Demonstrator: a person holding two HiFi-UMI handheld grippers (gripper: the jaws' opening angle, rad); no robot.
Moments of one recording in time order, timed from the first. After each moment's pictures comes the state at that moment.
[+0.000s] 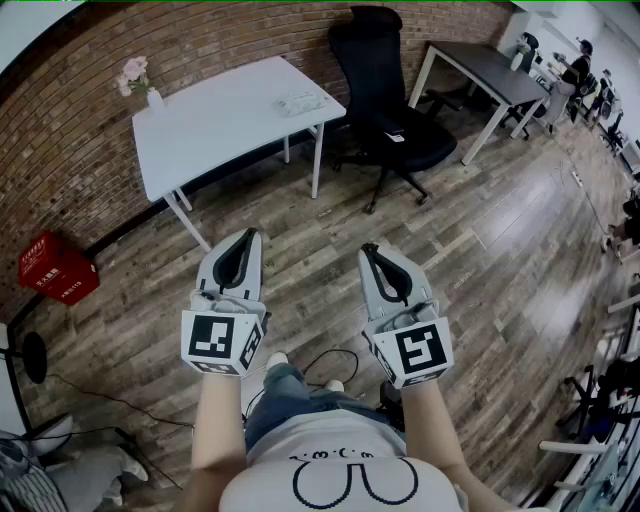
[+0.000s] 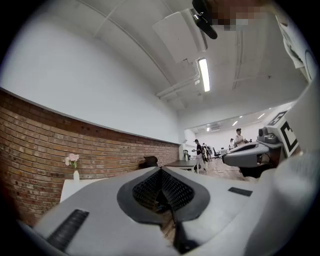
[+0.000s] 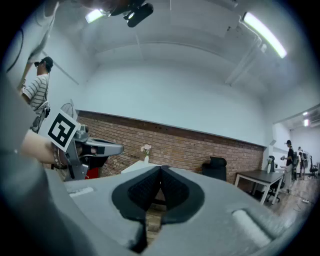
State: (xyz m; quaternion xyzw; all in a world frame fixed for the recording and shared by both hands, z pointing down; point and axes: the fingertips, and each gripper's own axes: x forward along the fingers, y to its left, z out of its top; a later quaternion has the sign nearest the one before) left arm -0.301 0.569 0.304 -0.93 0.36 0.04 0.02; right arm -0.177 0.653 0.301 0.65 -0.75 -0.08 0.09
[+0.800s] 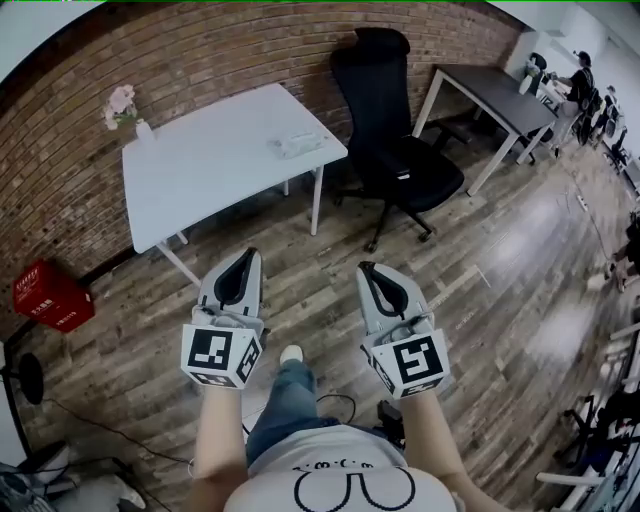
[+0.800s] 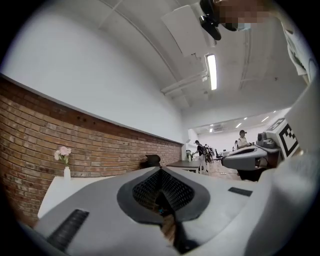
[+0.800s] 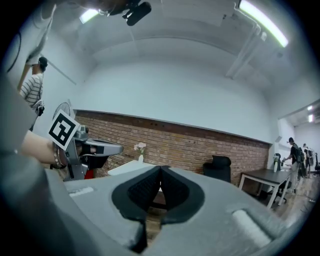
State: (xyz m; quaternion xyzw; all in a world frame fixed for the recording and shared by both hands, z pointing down) left arm -0.227 0.431 0.319 -0.93 0.36 0.04 0.00; right arm -0.099 0.513 0.319 0.65 -0.76 -0.06 0.09
